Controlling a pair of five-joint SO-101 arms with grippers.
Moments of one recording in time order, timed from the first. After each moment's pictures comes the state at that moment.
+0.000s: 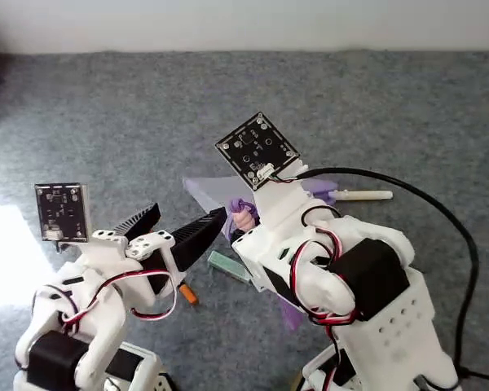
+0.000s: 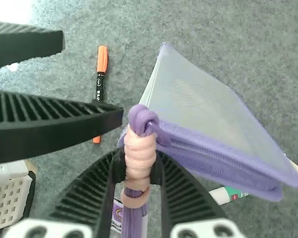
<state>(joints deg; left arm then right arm) 14.9 -77.7 45.4 74.2 26.7 -39.3 -38.1 1.0 97.8 1.9</state>
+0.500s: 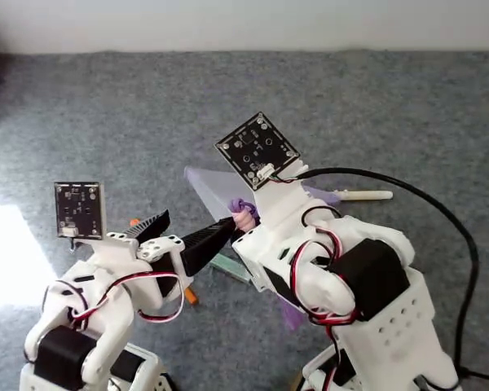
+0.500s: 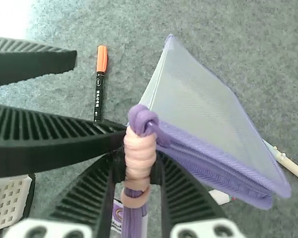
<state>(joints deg) 17.1 -77.7 48.4 74.2 26.8 -39.2 -38.1 1.0 97.8 1.9</state>
